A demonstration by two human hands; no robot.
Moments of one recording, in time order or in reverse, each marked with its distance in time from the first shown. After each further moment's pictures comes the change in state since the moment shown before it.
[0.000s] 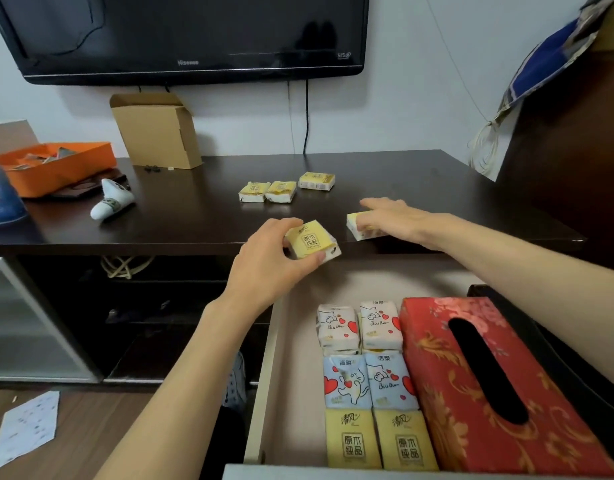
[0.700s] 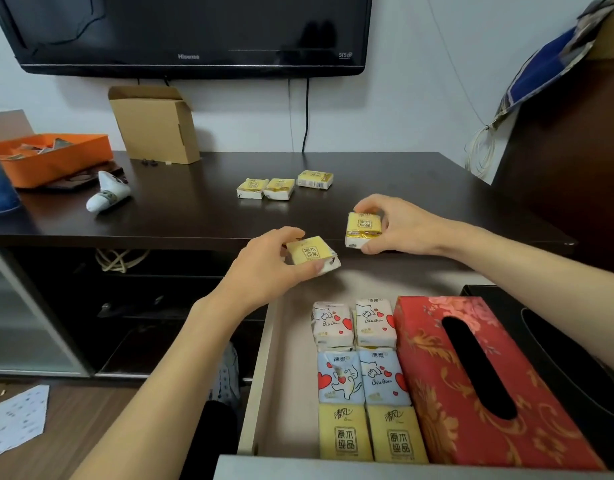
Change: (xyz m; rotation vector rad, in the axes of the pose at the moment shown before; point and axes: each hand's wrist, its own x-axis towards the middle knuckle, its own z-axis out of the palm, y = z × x) left_hand -0.006 0.000 -0.004 -0.045 -0.209 -0.058; right_hand -0.013 0.023 -0.002 -0.023 0.046 -0.319
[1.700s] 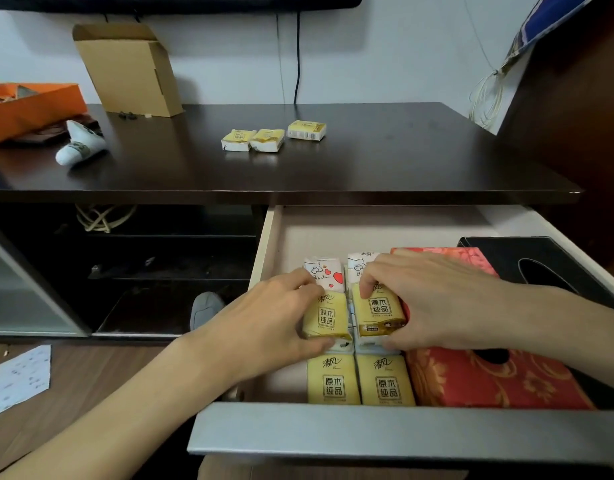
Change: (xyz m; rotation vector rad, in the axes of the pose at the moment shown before) left_hand -0.099 0.014 0.035 0.421 -0.287 0.334; right_hand -0.150 -0.040 0.045 -0.481 -0.283 -0.157
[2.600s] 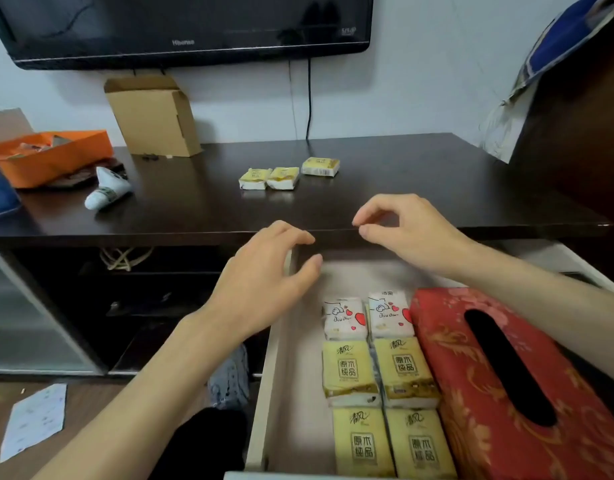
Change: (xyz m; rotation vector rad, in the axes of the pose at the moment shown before) left_hand 0.045 -0.043 -0.051 -0.178 0.414 -0.159; right_hand 0.098 0.033 -0.039 0.622 0.528 0.141
